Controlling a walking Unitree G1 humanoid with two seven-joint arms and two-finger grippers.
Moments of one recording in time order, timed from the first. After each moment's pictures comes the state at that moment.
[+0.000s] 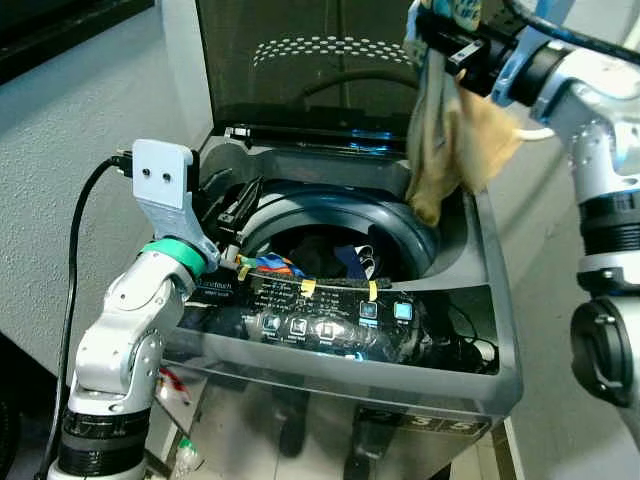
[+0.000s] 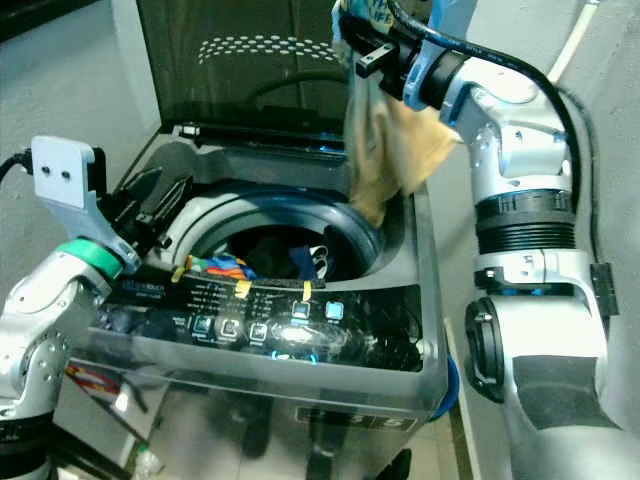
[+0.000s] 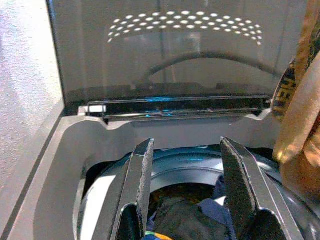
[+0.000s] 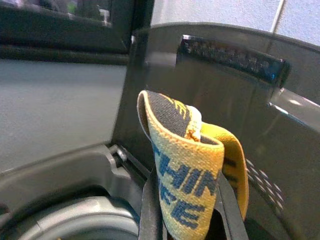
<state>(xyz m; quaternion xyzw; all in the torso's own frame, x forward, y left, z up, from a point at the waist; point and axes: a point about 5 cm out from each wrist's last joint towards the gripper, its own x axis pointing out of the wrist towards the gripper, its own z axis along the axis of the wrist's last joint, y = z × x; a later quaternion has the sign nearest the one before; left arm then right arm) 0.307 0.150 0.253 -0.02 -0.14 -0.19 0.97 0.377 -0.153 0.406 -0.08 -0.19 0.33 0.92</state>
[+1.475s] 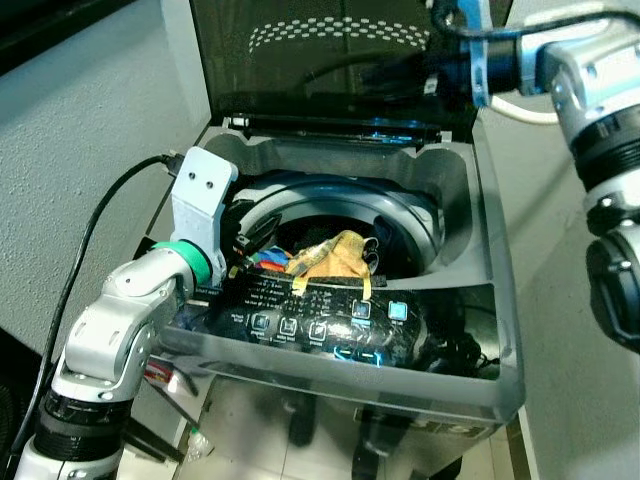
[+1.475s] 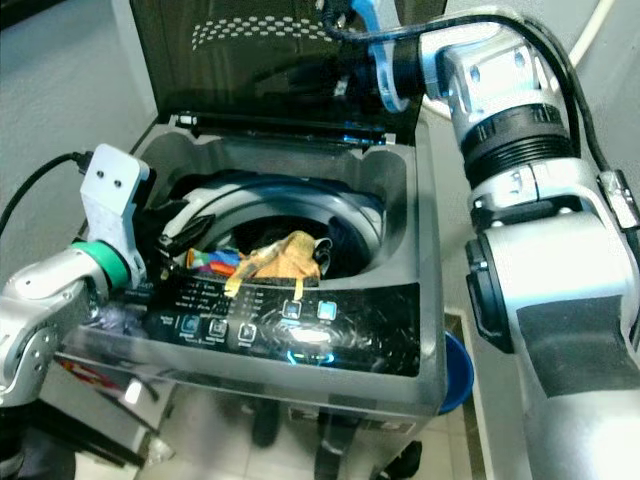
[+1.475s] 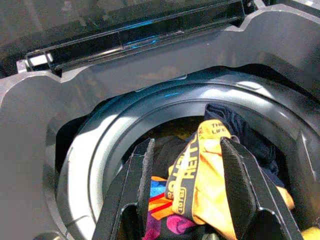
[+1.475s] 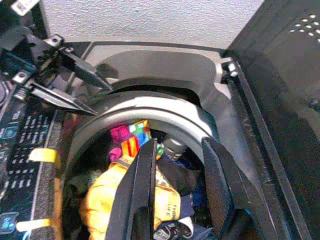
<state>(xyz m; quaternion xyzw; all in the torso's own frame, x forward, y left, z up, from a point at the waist) 0.312 0.142 0.246 0.08 -0.03 -0.26 0.96 0.376 -0.136 0.402 -0.29 0.02 0.54 0.79</state>
